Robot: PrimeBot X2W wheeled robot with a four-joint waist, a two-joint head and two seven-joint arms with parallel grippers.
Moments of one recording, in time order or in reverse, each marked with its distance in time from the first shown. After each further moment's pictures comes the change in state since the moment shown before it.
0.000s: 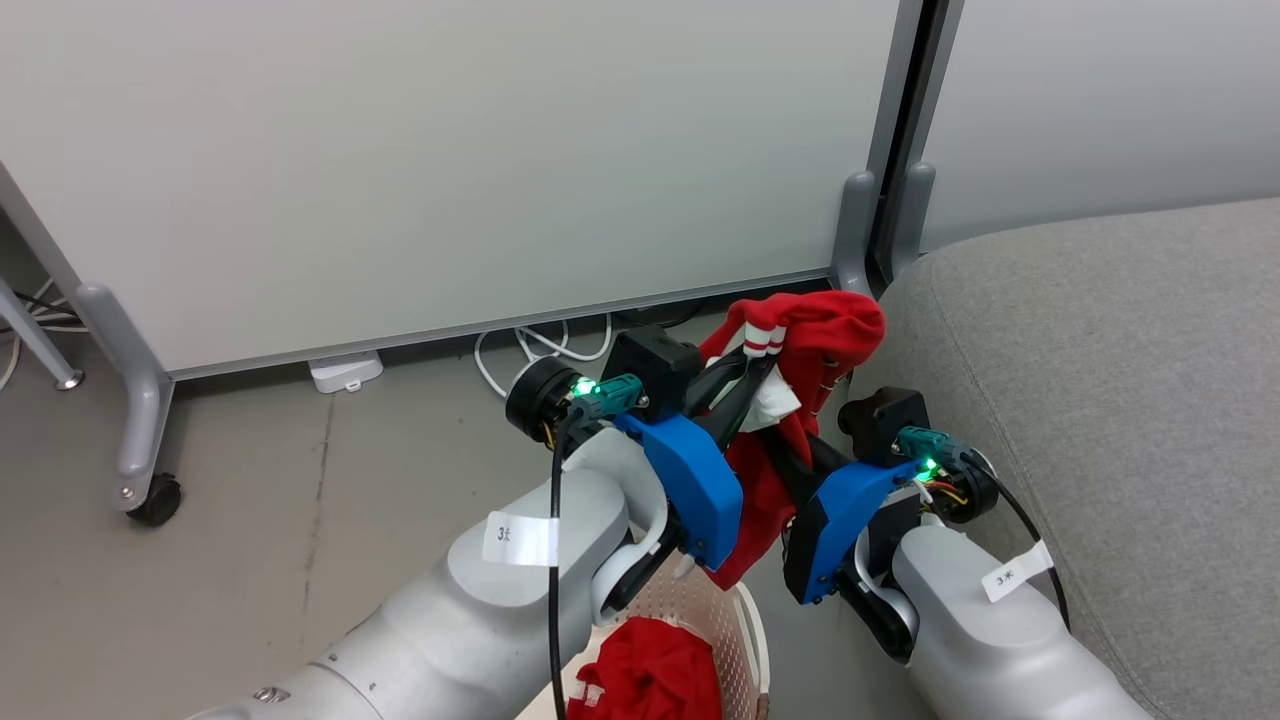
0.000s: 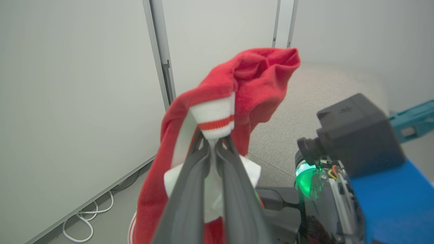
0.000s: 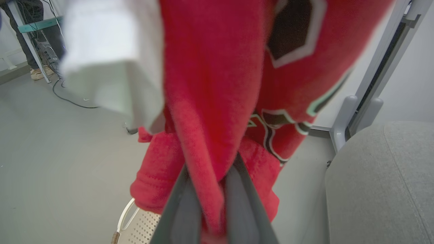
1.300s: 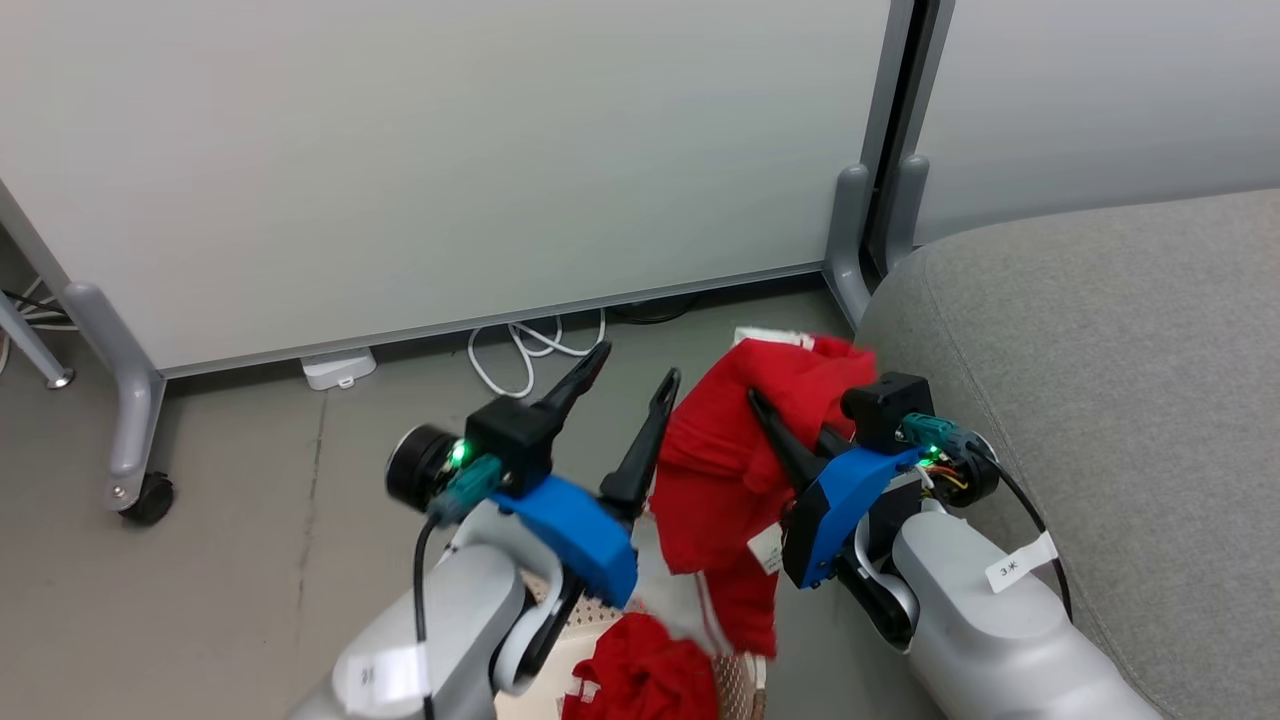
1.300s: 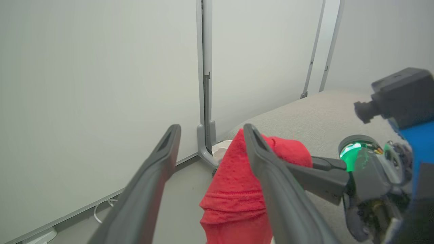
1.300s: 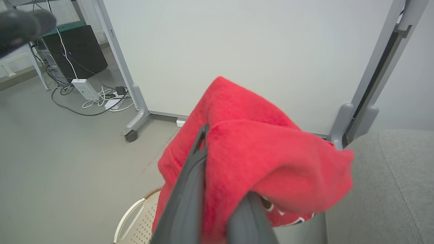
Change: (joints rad) left arm 0.271 0.137 0.330 -0.251 0.253 0.073 -0.013; right arm -0.007 0.000 -0.023 -0.029 -0.016 0.000 -0.007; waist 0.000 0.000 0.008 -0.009
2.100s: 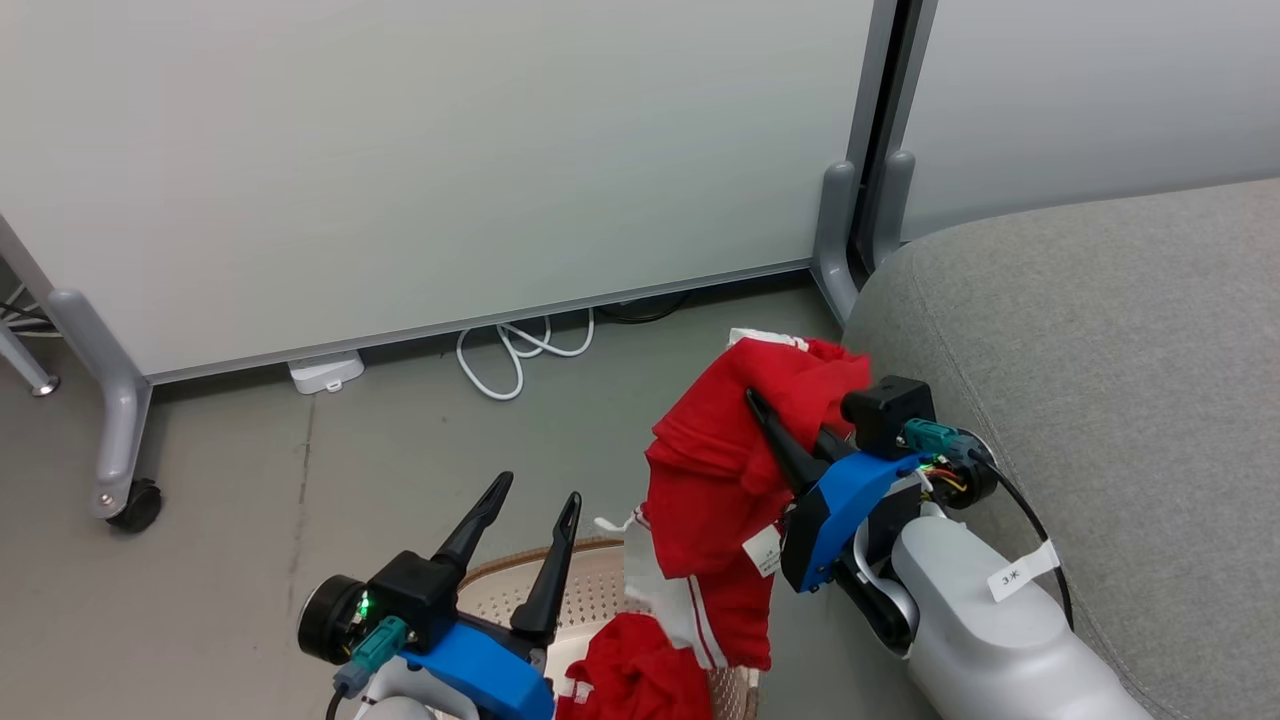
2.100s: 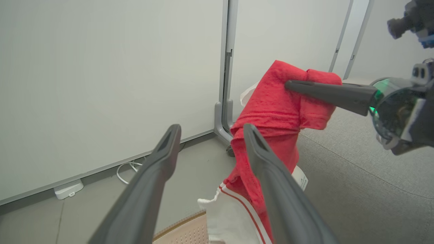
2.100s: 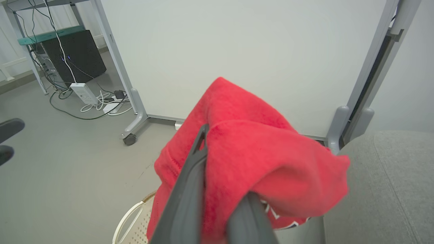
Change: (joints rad) left arm 0.406 -0.017 0.408 -0.135 0.353 -0.139 -0.001; right arm 0.025 0.000 -0.025 -0.047 -0.029 0.000 0.000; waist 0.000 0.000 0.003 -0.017
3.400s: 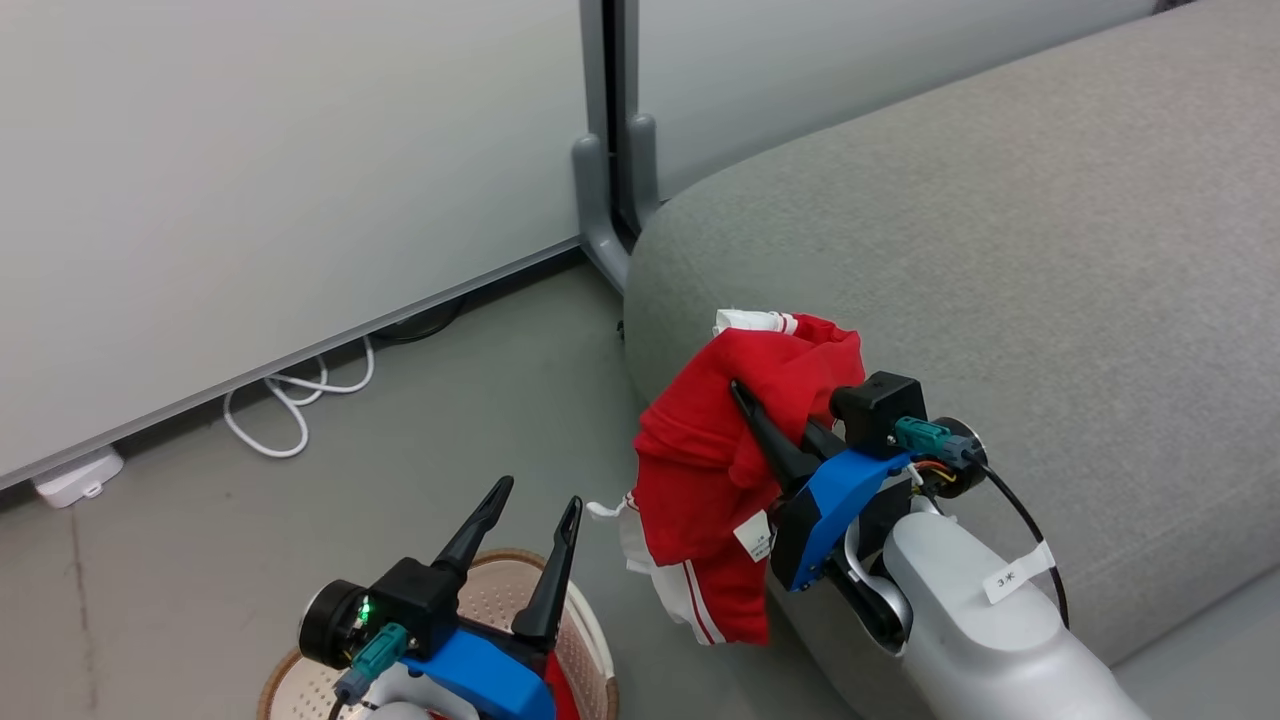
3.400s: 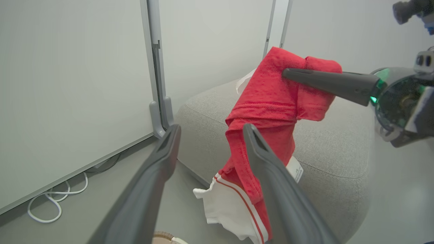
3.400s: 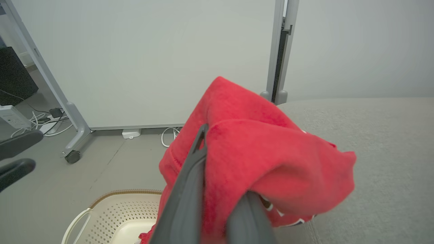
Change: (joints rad) left arm 0.028 -0.028 0.050 -0.003 0.049 -0.014 0.000; right arm 0.011 0.000 0.007 -0.063 -0.021 0.000 0.000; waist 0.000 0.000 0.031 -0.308
